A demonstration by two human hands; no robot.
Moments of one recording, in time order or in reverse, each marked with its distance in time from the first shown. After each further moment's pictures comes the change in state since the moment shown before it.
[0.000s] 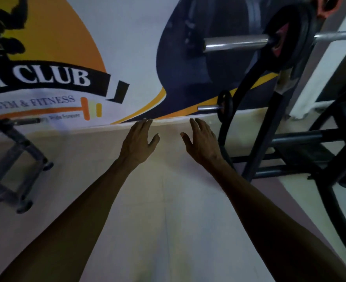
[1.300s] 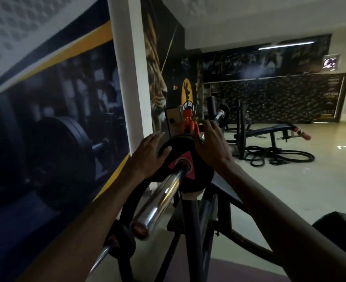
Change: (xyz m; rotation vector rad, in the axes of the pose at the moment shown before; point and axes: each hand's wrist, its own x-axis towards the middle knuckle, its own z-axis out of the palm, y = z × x) left_hand 0.577 0.270 0.096 -0.686 -0.225 1.046; right_hand 0.361 0.167 -0.217 -0.471 0.817 0.492
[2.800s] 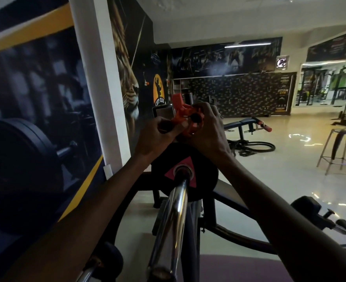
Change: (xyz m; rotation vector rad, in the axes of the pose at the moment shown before) left_hand 0.073 0.018 -0.012 -0.581 -0.016 -0.058; right_hand 0.038 -0.041 0.012 0.041 0.116 0.118
